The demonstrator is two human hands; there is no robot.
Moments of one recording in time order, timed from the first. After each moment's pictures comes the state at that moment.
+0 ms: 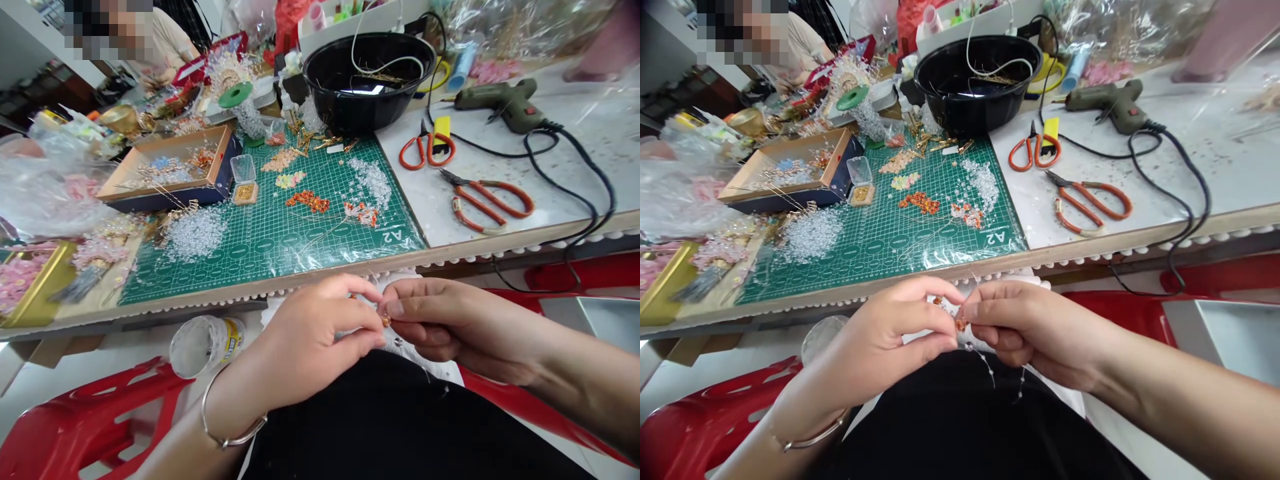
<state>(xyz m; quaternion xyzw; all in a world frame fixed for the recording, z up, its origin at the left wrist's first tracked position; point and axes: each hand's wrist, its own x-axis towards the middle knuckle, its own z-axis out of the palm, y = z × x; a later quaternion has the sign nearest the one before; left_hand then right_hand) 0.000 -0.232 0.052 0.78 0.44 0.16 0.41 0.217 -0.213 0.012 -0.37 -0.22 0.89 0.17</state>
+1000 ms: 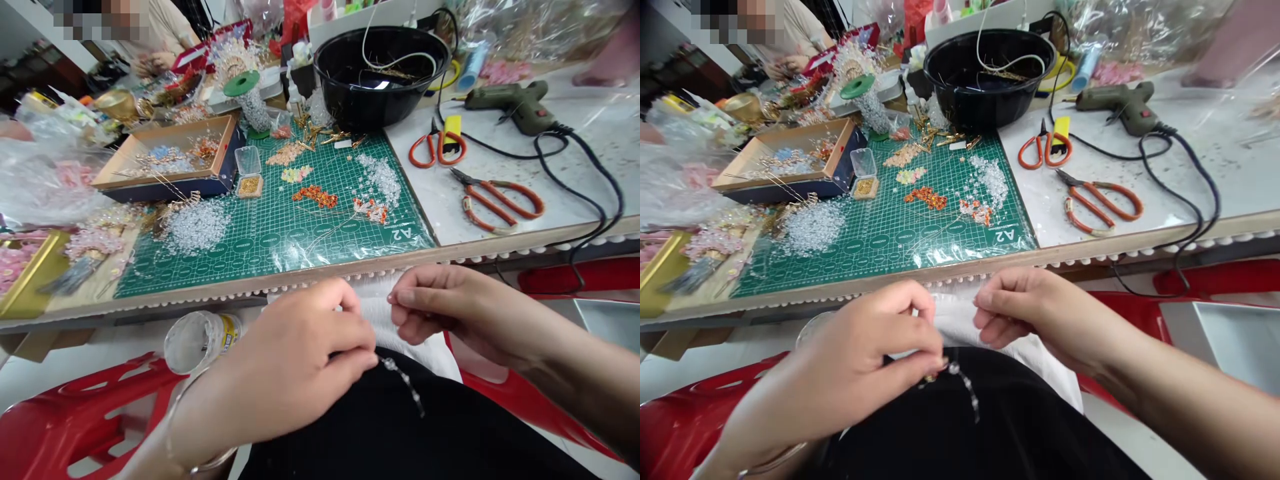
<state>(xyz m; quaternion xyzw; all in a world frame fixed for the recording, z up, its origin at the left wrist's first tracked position) -0.023 -0.241 0.079 0.80 0.46 0.06 0.38 0.218 -0.209 0.006 -0.48 -0.32 0.79 0.18</state>
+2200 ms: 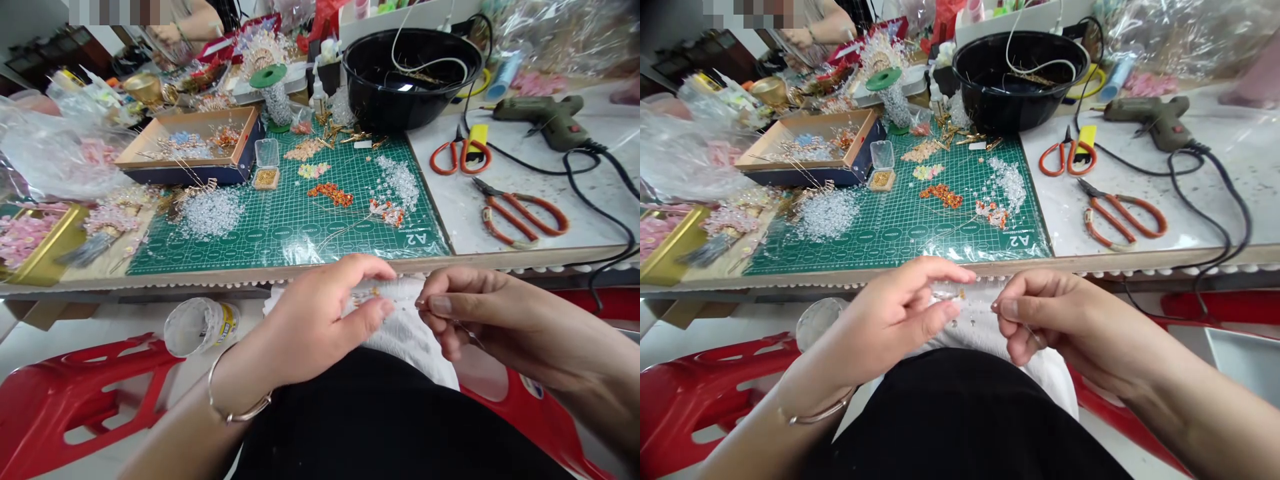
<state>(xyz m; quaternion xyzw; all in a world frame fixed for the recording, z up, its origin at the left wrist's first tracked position) -0.013 -0.238 0.054 0.71 0.51 0.22 0.44 0.228 -0.207 0.018 -0.47 -0.33 0.80 0.18</state>
